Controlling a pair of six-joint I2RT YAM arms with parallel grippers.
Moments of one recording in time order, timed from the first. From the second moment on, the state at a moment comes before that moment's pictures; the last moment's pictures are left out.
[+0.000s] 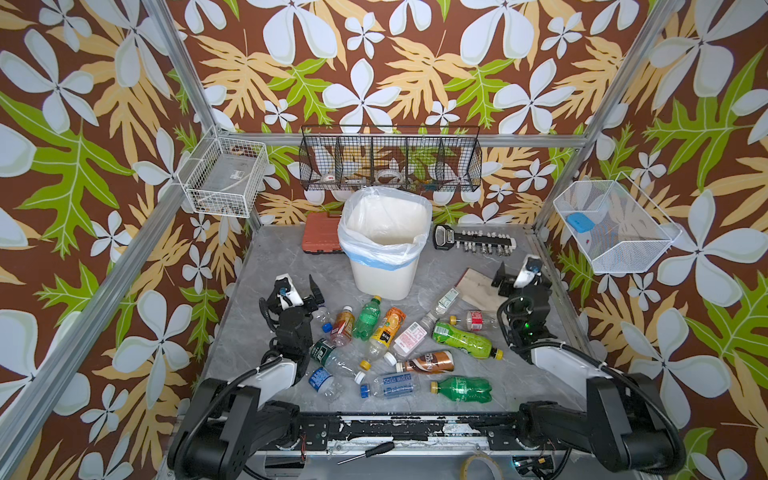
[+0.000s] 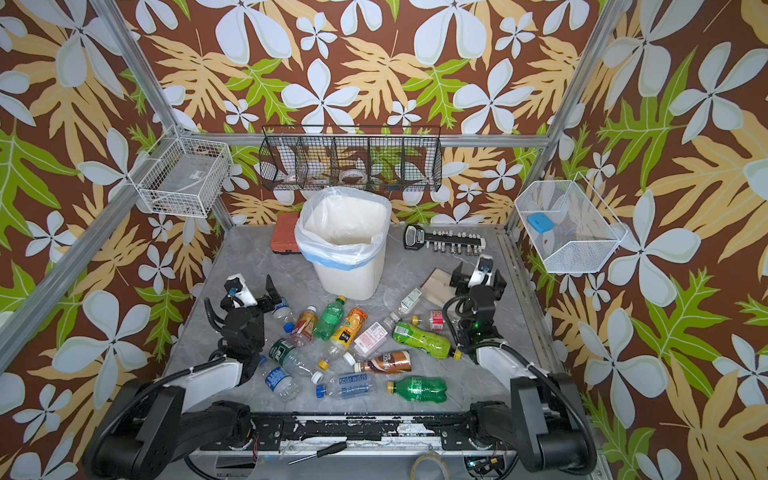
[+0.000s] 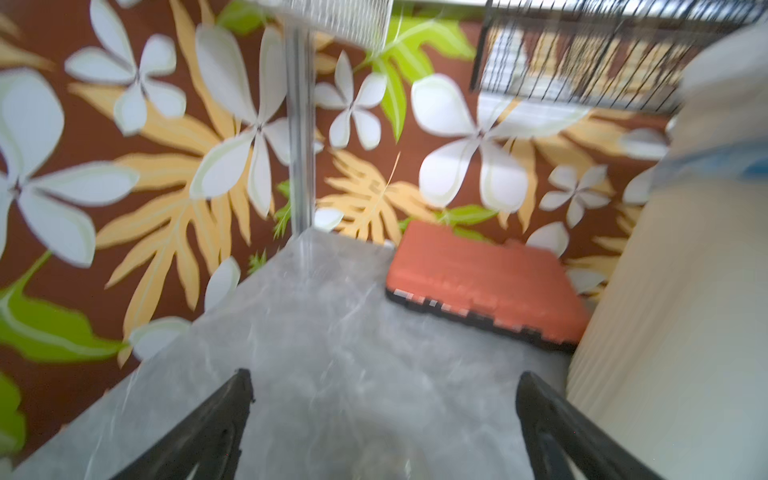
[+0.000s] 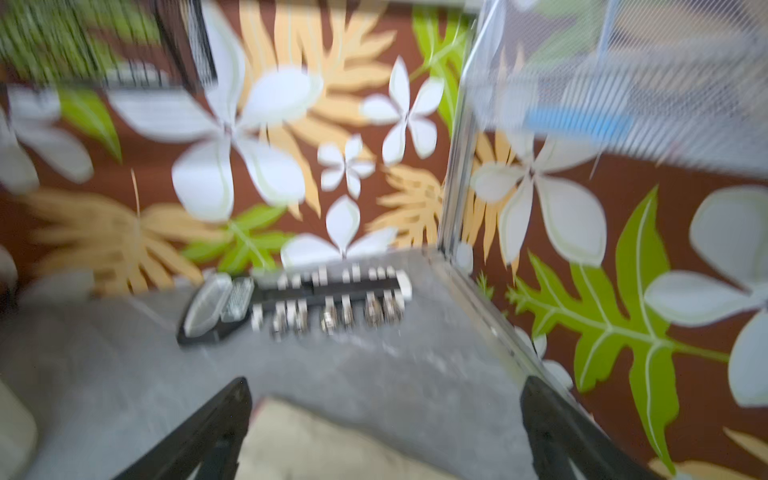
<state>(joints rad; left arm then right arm) -0.20 1.14 0.32 0.85 -0.53 -0.17 0.09 1.20 0.54 0.64 0.42 0.09</state>
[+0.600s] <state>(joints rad) -0.21 0.77 0.69 -0.07 -0.43 -0.43 0.31 0.94 0.75 -0.47 0.10 0.28</state>
